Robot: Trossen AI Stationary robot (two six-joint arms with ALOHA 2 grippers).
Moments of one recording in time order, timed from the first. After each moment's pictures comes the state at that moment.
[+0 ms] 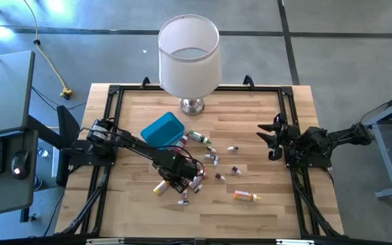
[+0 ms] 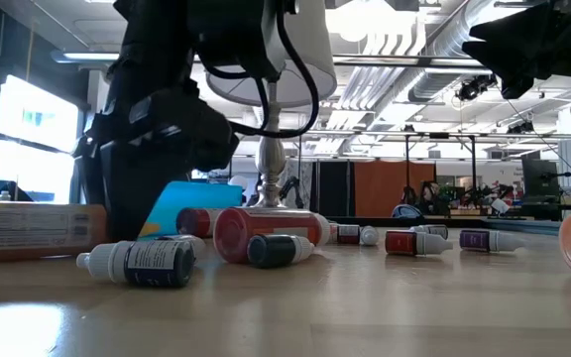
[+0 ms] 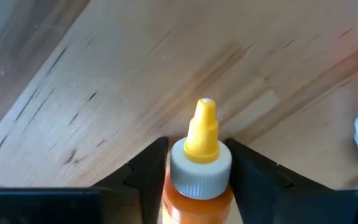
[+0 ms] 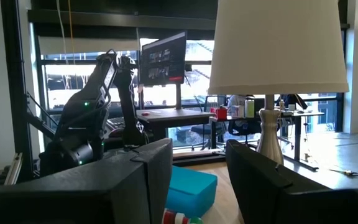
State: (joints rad) left arm -0.29 1.96 1.30 -0.89 0.15 -1.08; right arm 0.21 0.10 0.01 0.40 0.42 -0.08
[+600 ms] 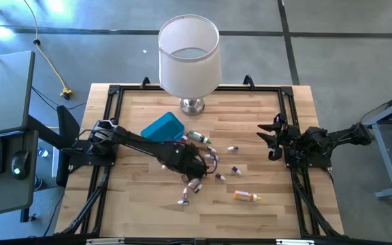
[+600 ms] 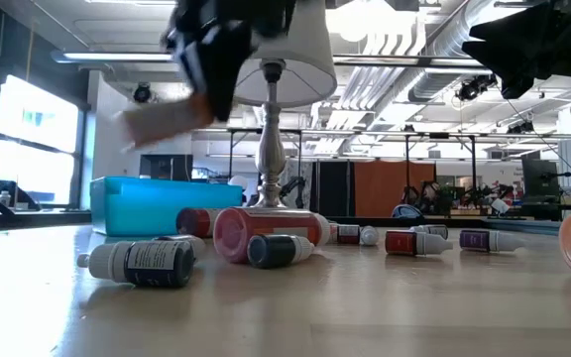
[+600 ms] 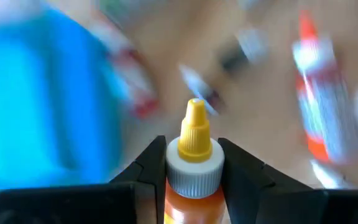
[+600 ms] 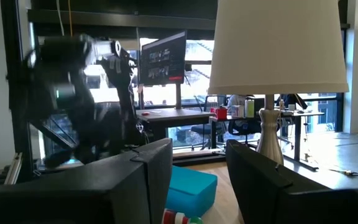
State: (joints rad) left arm -0.29 1.97 1.82 -1.40 -0.43 -0.87; right arm 0.21 0.10 0.01 0.40 0.42 -0.08
